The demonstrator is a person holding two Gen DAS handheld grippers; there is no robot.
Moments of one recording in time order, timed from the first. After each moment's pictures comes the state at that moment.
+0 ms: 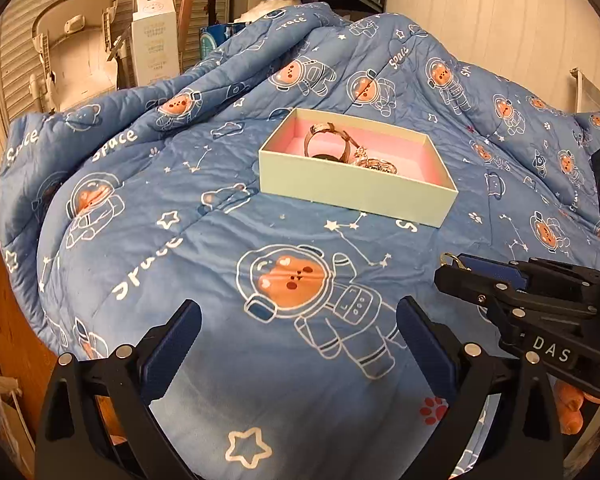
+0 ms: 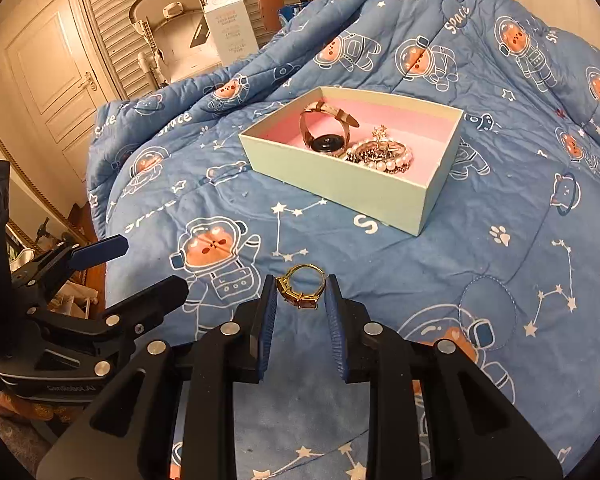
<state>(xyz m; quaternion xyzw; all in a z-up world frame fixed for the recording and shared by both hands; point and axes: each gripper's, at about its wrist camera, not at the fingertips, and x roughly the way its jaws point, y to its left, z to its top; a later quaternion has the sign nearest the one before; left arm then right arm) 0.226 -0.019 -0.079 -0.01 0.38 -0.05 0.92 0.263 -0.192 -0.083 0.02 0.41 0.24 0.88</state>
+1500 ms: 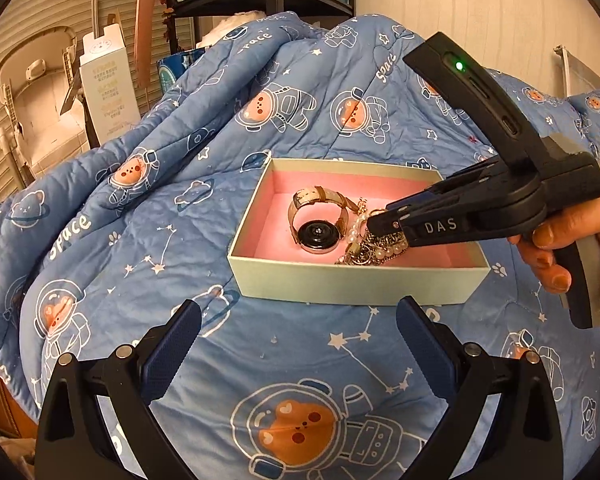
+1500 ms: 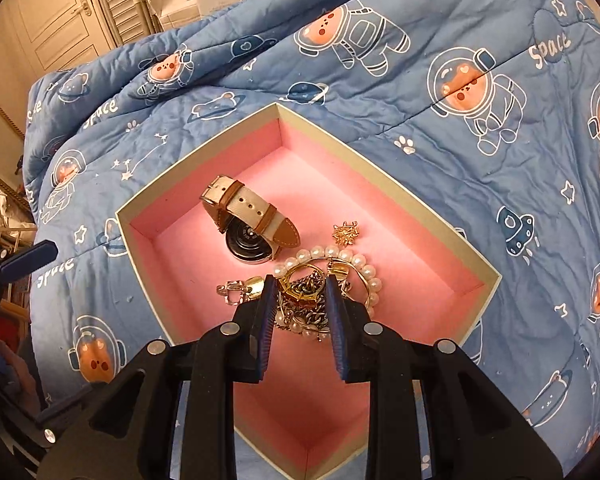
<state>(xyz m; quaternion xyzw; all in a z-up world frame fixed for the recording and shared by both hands) 0.320 -0.033 -0.064 0.04 0.36 -0.08 0.93 0.456 -0.161 -0.089 -0.11 0.50 0.25 0.82</state>
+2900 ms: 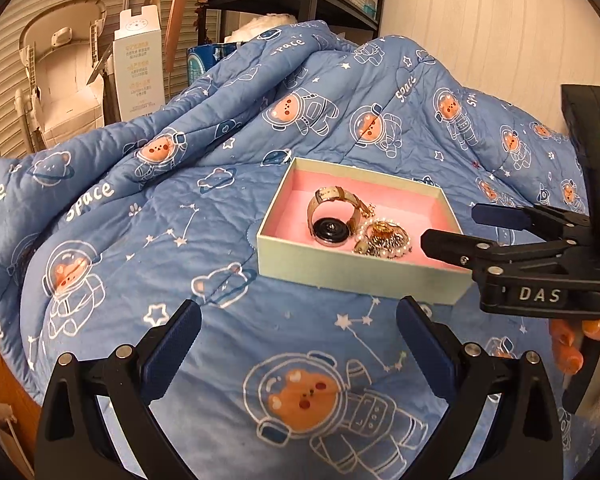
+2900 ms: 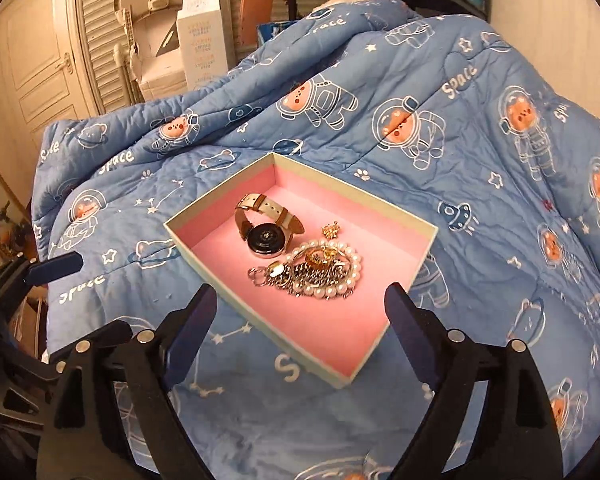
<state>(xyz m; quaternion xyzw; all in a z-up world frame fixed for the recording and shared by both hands) 0.284 -0.007 -0.058 -0.02 0.36 -0.07 0.93 0.350 -0.183 -0.046 -0.05 0.38 0.18 0.90</state>
